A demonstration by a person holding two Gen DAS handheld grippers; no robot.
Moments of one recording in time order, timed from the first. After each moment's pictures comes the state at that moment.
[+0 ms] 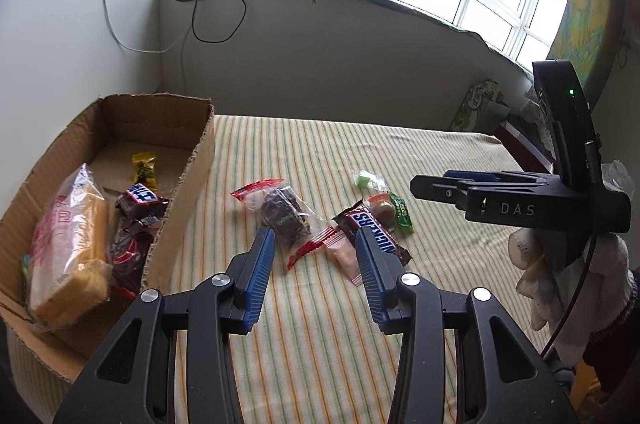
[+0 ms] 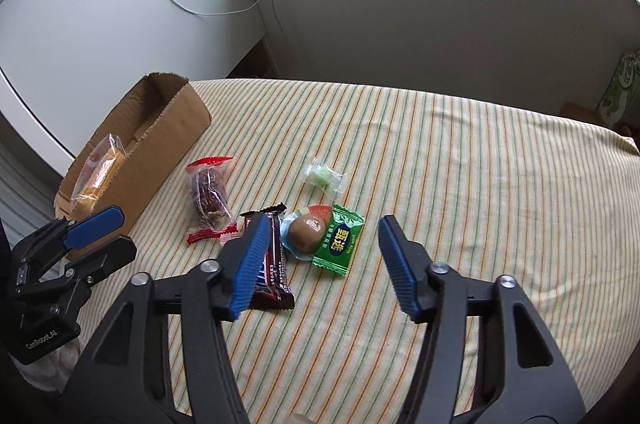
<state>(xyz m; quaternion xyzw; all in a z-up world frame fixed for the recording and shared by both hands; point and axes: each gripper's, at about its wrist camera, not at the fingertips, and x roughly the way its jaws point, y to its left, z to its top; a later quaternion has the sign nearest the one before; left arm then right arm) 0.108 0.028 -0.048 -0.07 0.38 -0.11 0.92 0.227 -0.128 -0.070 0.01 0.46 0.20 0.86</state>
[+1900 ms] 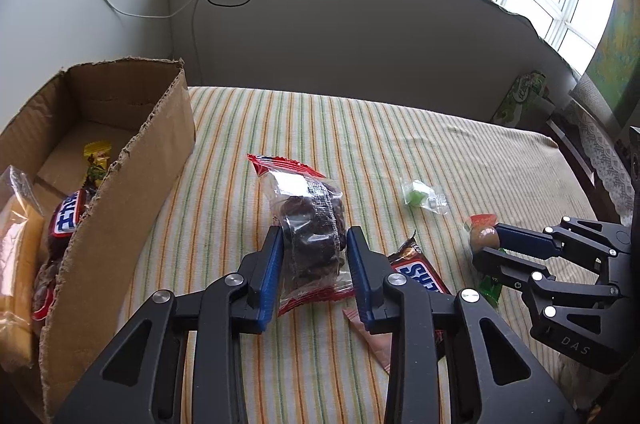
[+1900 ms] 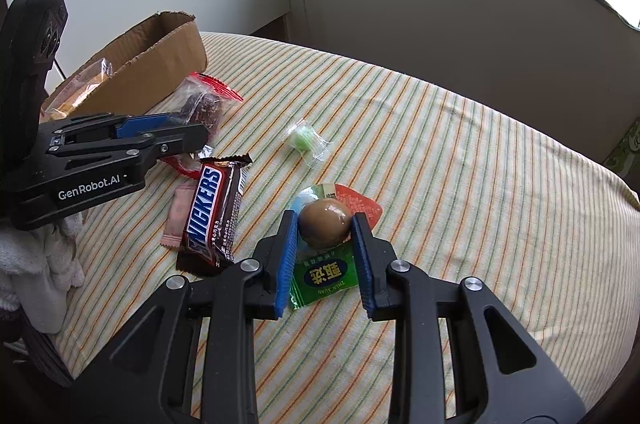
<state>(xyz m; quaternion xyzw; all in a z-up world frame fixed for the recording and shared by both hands) 0.179 0.014 -0.098 -0.07 0.42 -0.06 0.90 0.222 -0.134 -0.102 -0.10 0.44 0.24 0.86</state>
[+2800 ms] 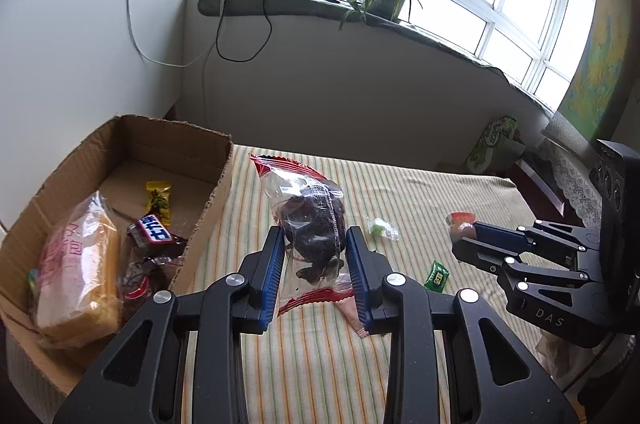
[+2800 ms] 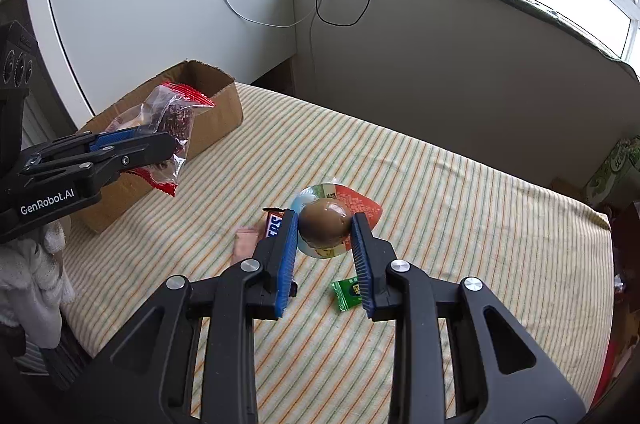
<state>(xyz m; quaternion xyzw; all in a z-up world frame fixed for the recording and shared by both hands) 0.129 0.048 -0.034 -0.10 0.34 -0.07 0.93 0.182 -0.115 -0.031 -0.10 0.39 0.24 0.89</state>
